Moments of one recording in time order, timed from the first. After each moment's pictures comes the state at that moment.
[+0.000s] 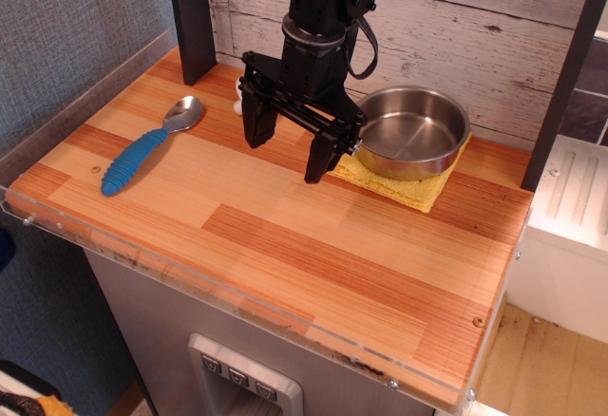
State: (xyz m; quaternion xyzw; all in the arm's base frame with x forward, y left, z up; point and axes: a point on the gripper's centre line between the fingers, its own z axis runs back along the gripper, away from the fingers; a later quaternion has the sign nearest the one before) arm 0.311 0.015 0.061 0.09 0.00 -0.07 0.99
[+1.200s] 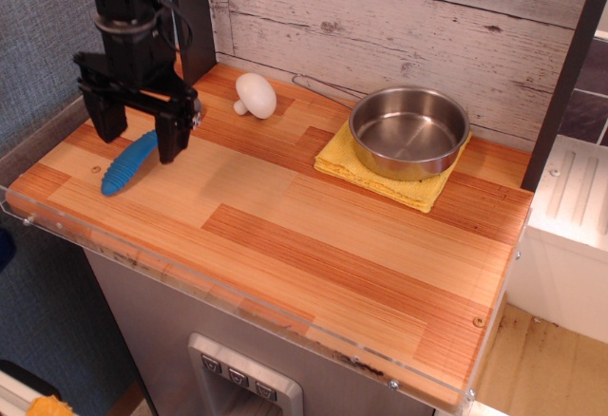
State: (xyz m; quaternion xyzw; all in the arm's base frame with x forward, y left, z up) arm 0.282 0.141 0.046 0.05 0.00 0.03 1.00
